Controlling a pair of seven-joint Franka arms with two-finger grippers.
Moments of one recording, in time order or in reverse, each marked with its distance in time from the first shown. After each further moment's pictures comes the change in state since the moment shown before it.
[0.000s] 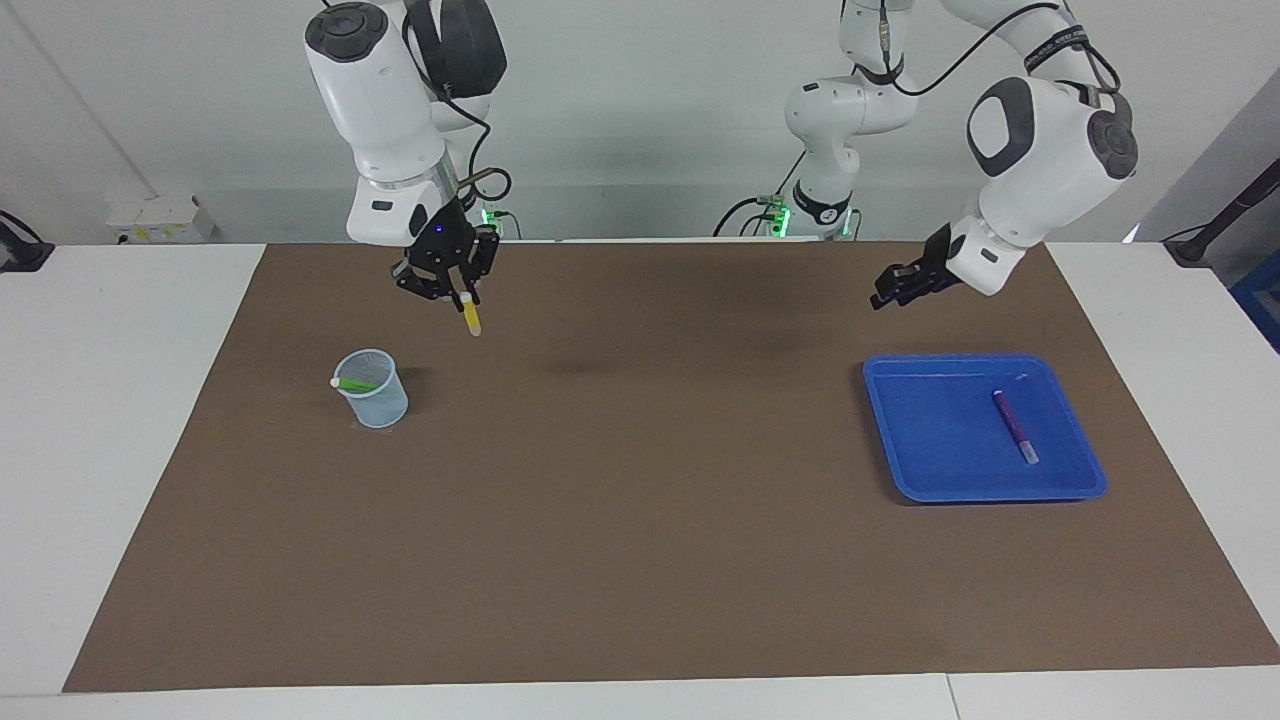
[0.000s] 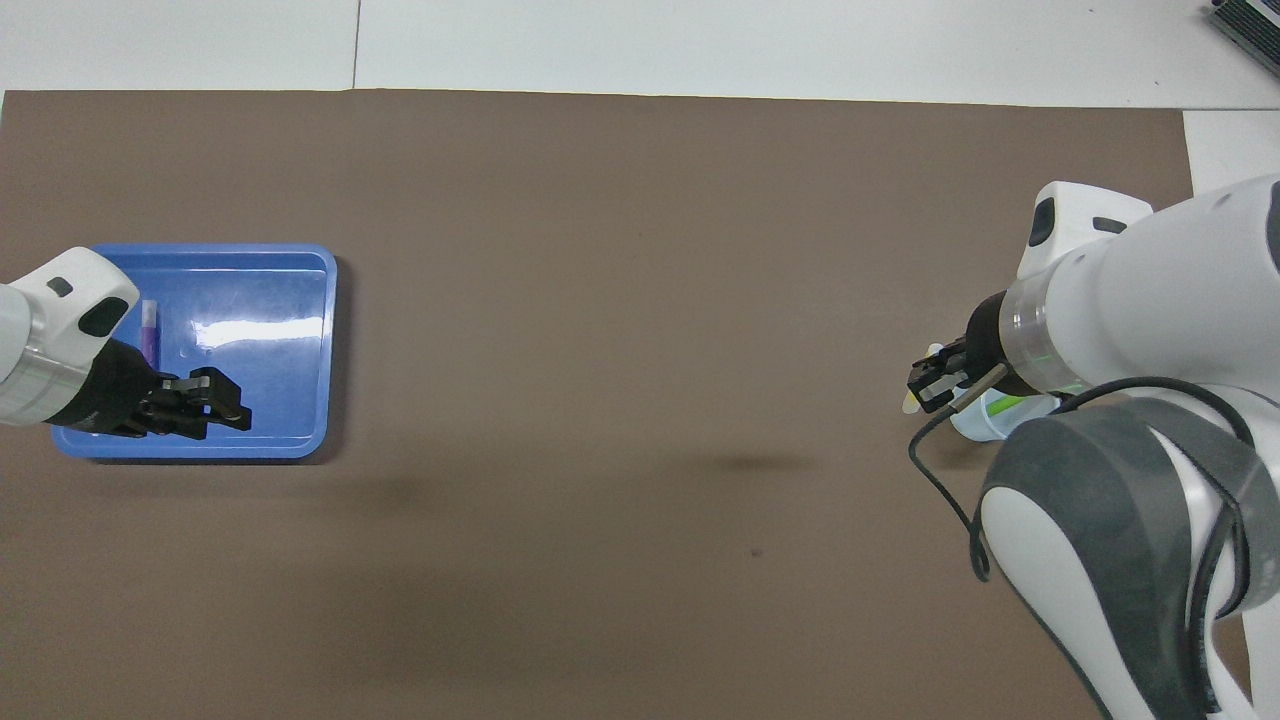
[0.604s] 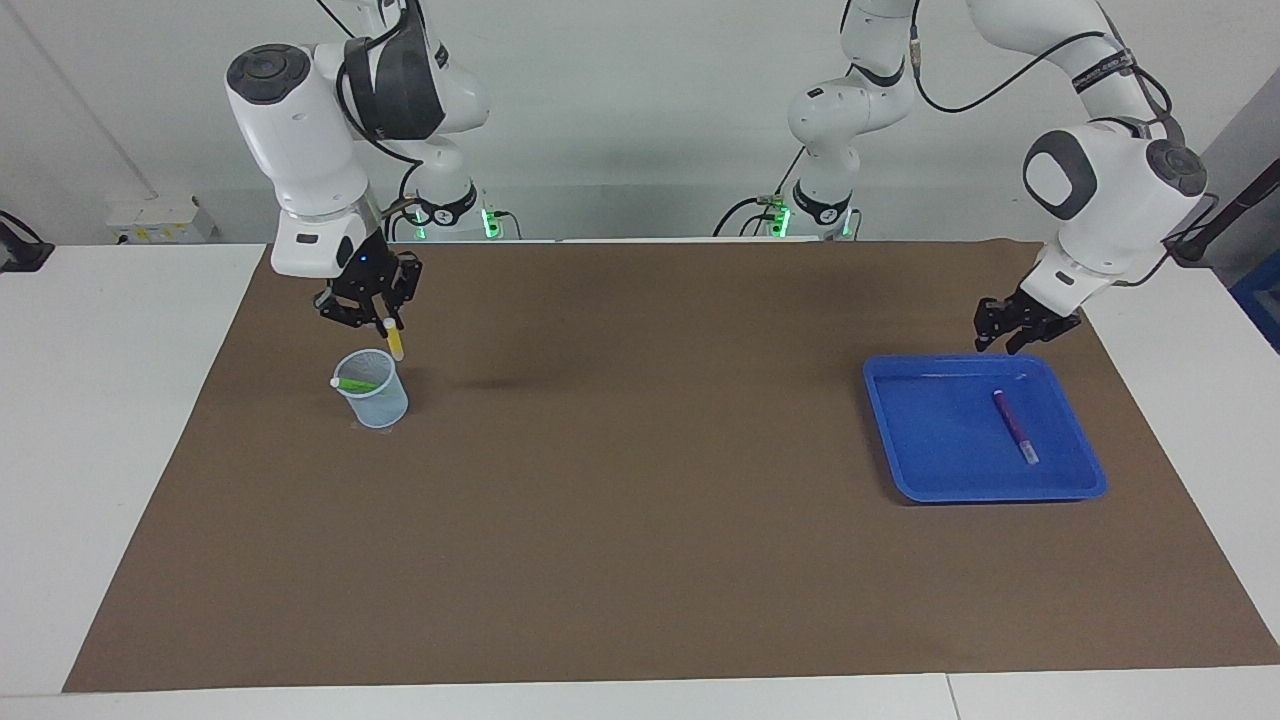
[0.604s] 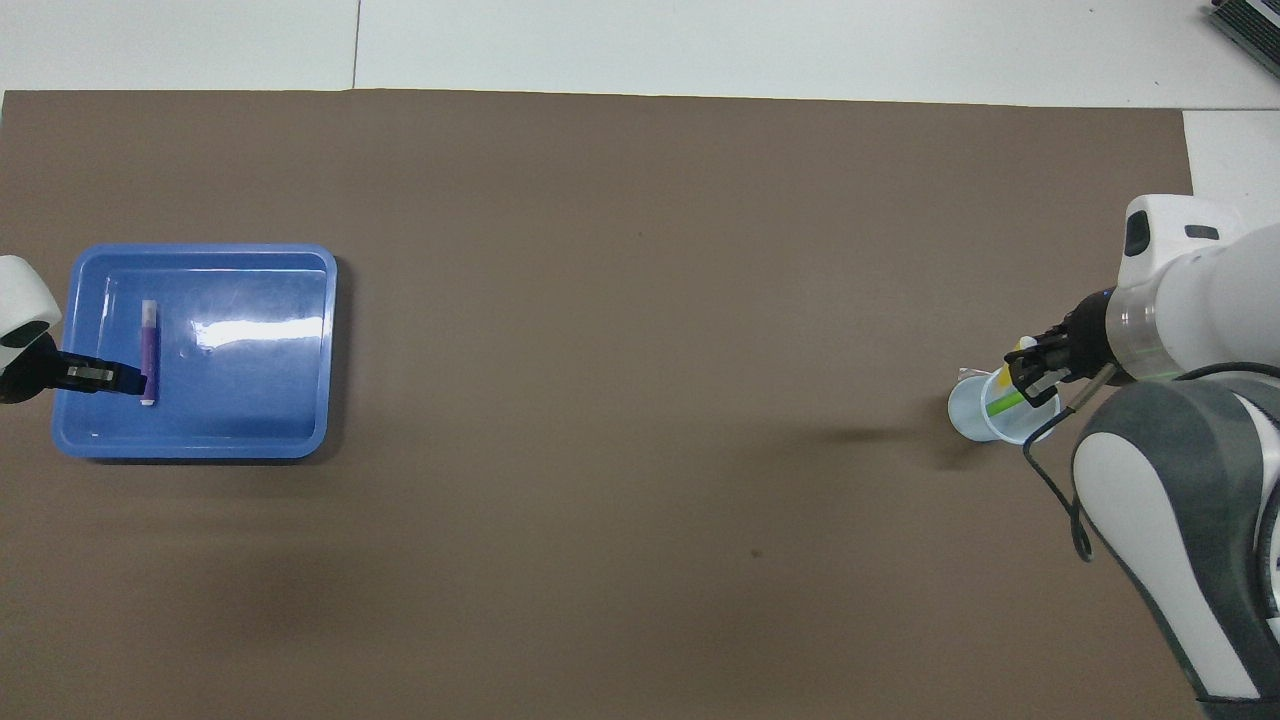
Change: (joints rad) left arm 0.164 0.135 0.002 -0.042 0.174 0.337 0.351; right arm -0.171 -0.027 -0.003 -0.161 -0.022 0.161 -0.294
